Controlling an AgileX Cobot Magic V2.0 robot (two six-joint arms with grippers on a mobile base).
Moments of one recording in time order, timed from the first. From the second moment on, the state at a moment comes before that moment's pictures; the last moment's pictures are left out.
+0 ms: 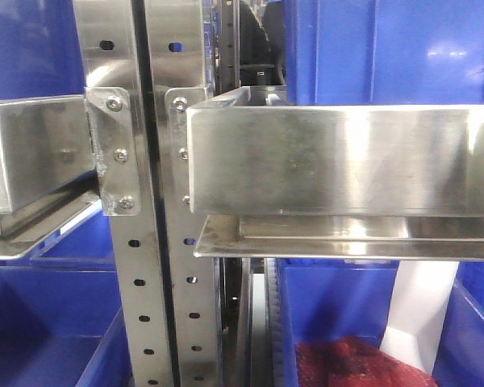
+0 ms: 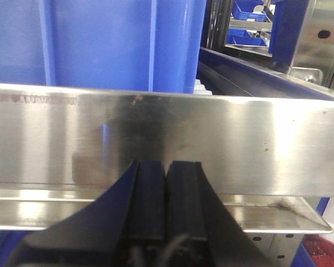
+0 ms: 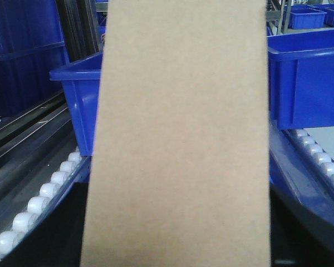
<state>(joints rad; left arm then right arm) -0.15 -0.01 0.03 -0.09 0.11 0.02 0.08 0.28 -0.75 -0.10 0.66 0.20</state>
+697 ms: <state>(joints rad) -0.15 -0.01 0.03 -0.09 0.11 0.02 0.21 0.77 -1.01 -0.11 0.61 -0.76</state>
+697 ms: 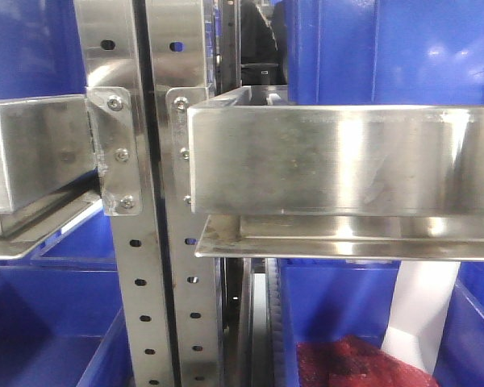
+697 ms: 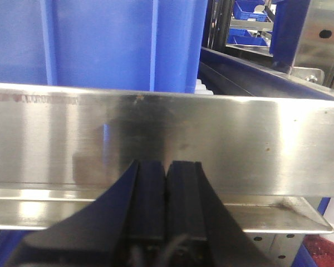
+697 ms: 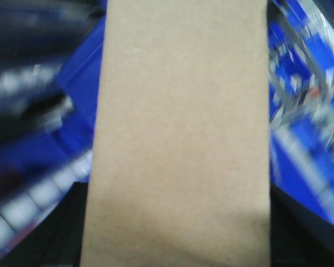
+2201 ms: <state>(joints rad) -0.15 -0.01 0.03 -0.09 0.11 0.02 0.11 1.08 -0.93 0.14 0.44 -1.36</state>
